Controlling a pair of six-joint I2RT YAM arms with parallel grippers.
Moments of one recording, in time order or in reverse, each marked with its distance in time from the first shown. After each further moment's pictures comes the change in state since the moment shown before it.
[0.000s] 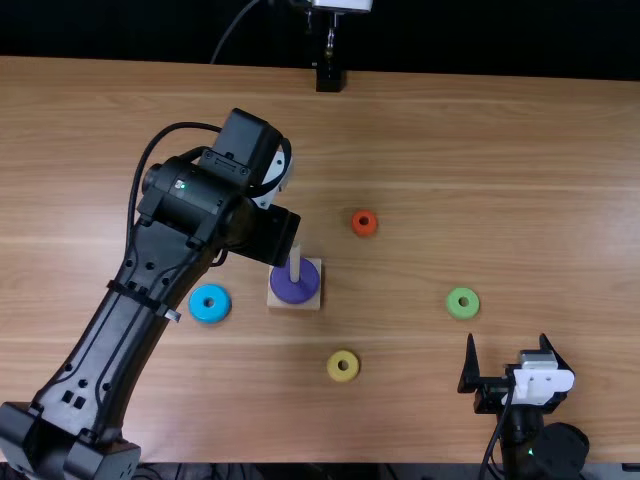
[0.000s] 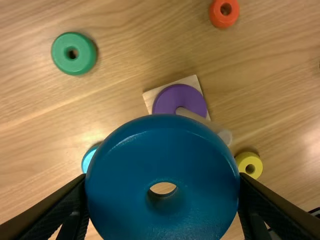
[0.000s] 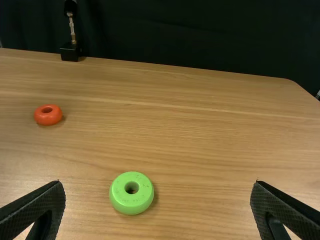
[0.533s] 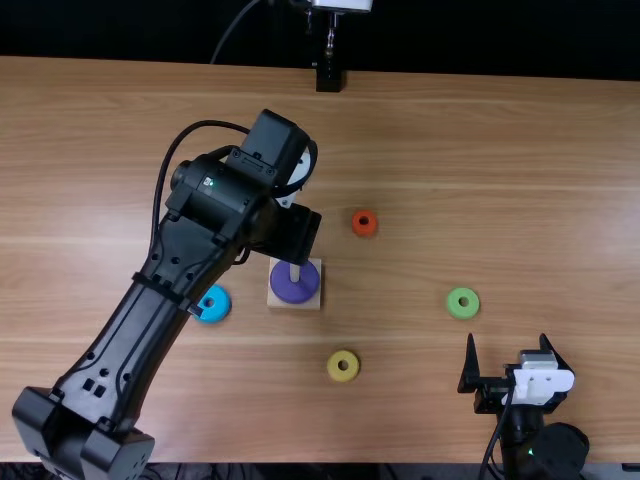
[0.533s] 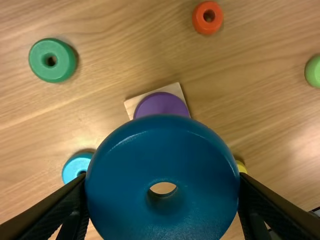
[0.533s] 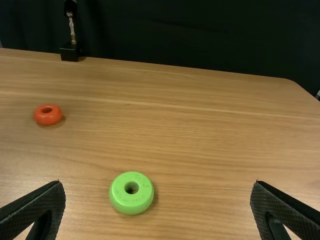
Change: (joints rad) left arm -0.048 0.057 0.051 0.004 0.001 -0.055; right arm 0.000 0.000 0.000 0.000 0.000 0.000
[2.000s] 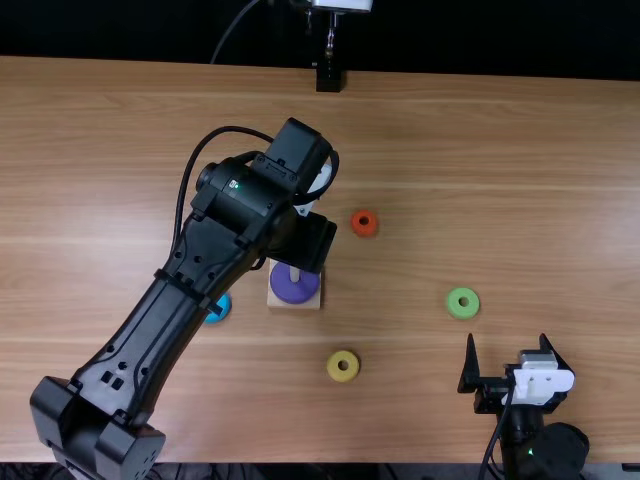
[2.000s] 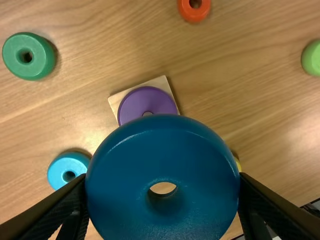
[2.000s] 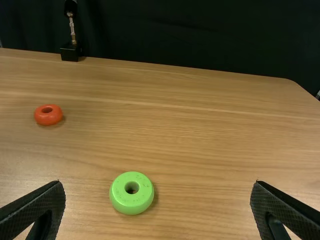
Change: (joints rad) left arm -0.038 0.023 0.004 -0.010 0.000 -0.009; right arm 0.000 0.000 0.000 0.000 0.000 0.000
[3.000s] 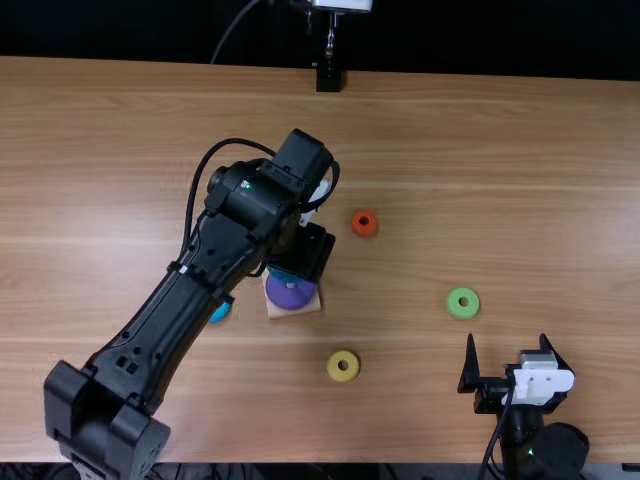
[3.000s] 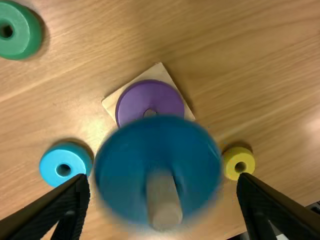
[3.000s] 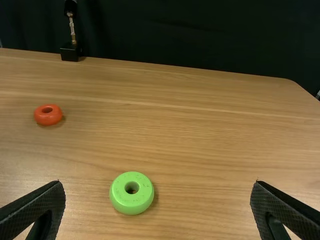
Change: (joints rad) left arm 0.000 0.039 -0.066 0.002 0.000 0.001; right arm 0.000 0.000 0.000 -0.001 0.000 0.000
